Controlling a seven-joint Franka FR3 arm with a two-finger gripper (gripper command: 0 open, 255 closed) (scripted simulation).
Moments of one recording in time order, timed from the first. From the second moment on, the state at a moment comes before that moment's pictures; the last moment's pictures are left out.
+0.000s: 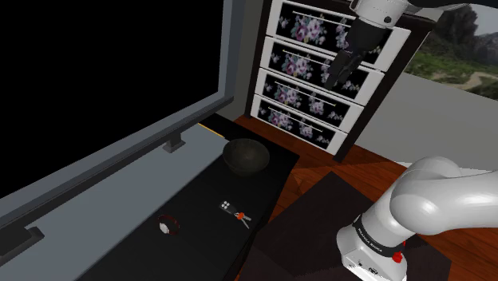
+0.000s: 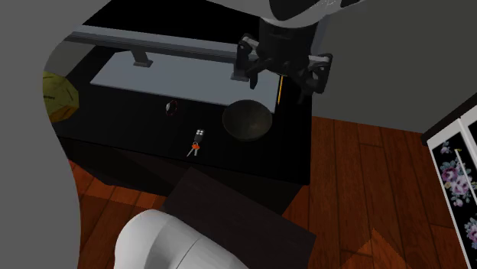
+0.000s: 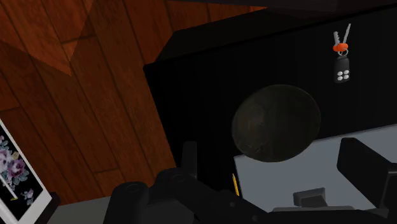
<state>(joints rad) -0.01 -0.82 0.00 -2.34 0.00 1.64 -0.10</state>
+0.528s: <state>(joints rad) 0.02 -0.83 0.08 -2.50 0.06 1.78 -0.01</state>
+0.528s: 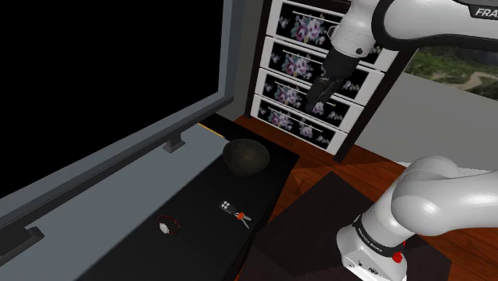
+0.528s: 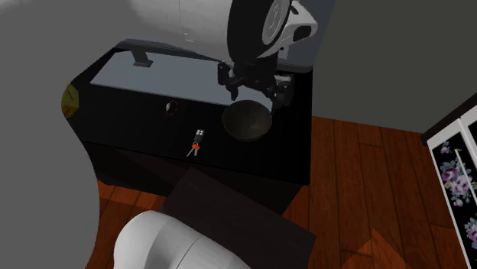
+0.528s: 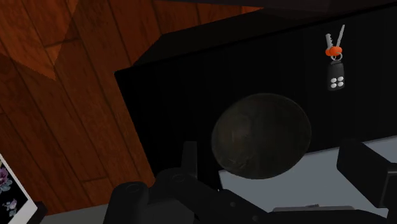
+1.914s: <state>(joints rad) 0.12 -0.37 0.46 -2.73 0.20 2.44 0.34</state>
